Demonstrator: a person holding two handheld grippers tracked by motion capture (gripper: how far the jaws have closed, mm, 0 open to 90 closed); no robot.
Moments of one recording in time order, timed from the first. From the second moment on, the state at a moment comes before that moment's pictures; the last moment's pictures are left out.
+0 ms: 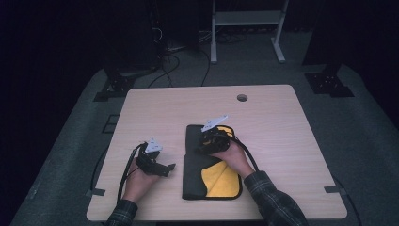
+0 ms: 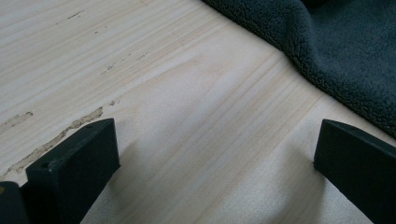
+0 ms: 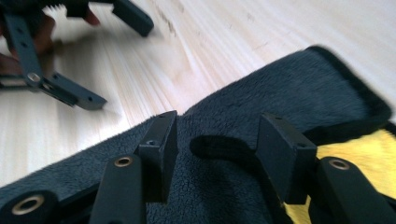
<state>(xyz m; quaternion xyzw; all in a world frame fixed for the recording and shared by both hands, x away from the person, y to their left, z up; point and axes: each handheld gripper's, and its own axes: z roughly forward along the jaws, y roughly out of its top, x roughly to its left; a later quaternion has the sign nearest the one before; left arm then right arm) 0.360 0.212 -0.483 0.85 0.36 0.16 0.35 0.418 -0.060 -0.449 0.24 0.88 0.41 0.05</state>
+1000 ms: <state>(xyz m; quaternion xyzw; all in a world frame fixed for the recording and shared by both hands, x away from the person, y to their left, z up) 0.359 0.213 -0.483 0.85 0.36 0.16 0.35 0.450 -0.128 -0.423 0.33 0.82 0.45 0.11</state>
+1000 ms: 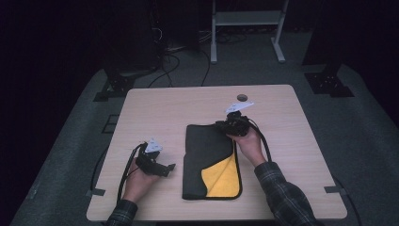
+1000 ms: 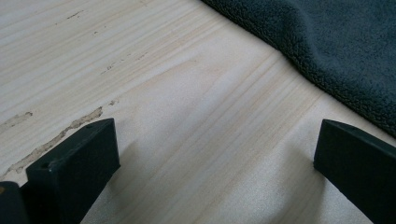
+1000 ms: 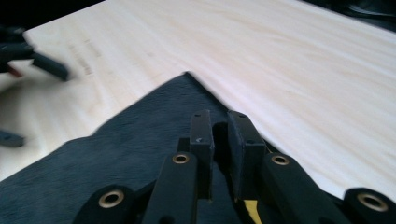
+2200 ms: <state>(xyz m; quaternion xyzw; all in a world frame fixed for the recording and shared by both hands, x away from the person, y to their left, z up) 0.359 0.213 -0.484 0.85 0.36 0.16 0.35 0.491 -0.199 -0.441 0.43 0.80 0.40 0.14</state>
